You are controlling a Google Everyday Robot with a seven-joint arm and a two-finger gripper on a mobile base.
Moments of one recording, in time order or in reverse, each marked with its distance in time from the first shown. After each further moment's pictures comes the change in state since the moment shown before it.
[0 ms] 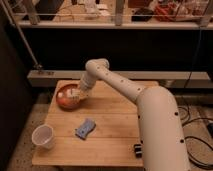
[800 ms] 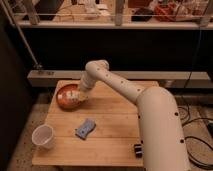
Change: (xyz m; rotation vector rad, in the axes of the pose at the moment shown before) arm 0.000 0.003 0.006 0.001 -0.009 0.009
